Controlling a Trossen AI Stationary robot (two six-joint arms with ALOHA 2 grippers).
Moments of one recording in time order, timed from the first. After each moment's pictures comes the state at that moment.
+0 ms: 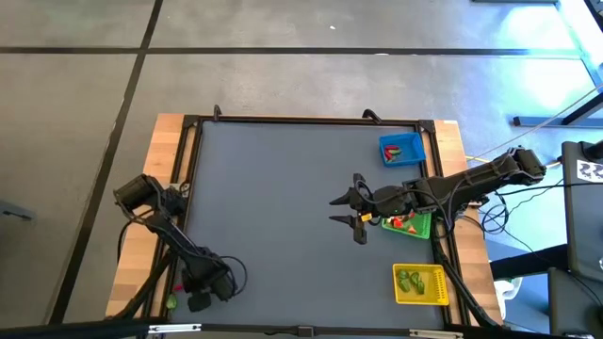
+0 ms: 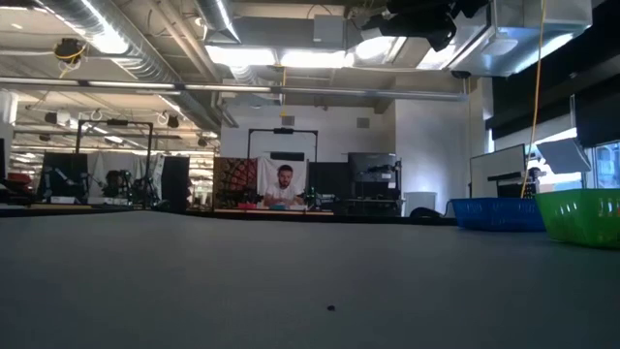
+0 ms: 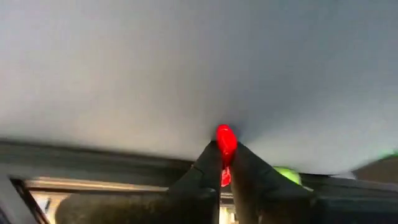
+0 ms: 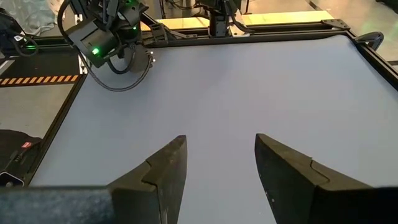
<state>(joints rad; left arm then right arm) -0.83 1.85 0.93 -0.87 0.64 -1.16 0.28 1.24 0.91 -0.11 0.25 0.18</state>
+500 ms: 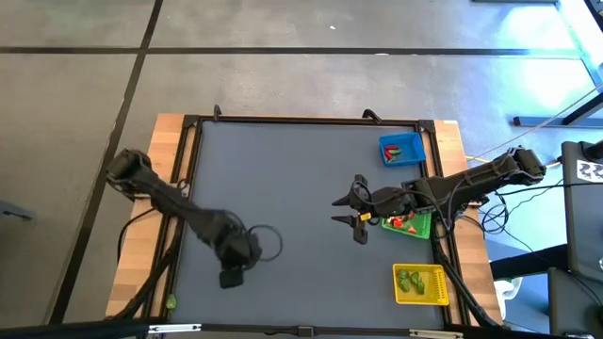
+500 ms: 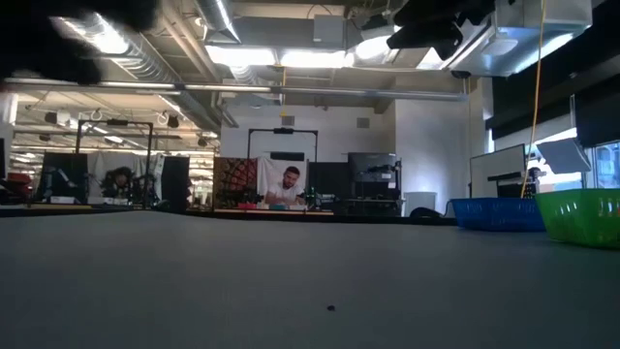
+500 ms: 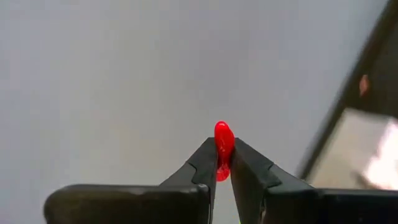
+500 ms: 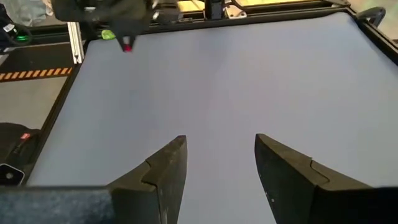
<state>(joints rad) -0.53 1.60 1.14 -0.97 0.23 -0.82 0.28 1.24 0.91 -0.18 0.25 0.23</state>
